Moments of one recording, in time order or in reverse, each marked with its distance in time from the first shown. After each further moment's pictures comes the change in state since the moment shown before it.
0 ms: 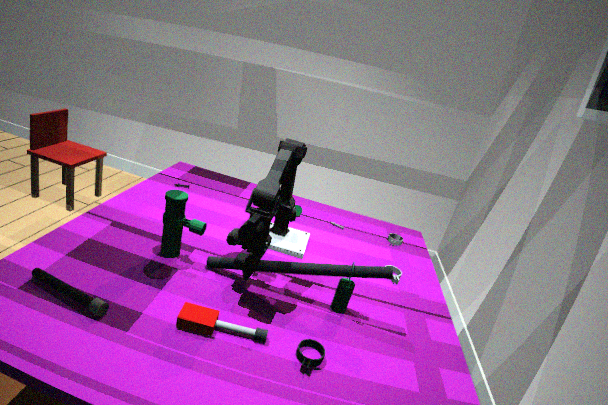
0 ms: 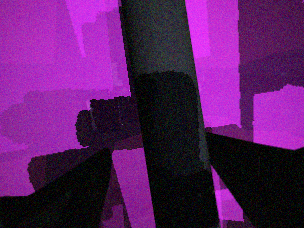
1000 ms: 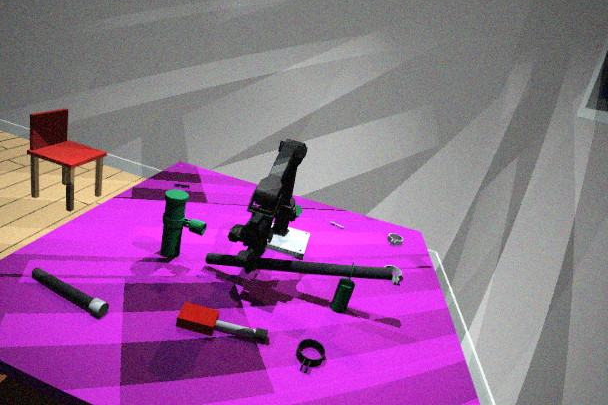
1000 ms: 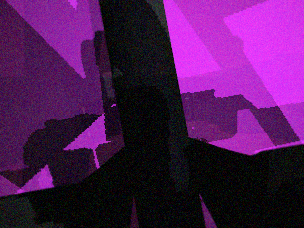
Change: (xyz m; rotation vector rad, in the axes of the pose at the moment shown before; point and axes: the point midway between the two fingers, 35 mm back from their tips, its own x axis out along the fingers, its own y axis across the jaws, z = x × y) arm -0.010 -0.007 0.003 0.010 -0.050 -0.043
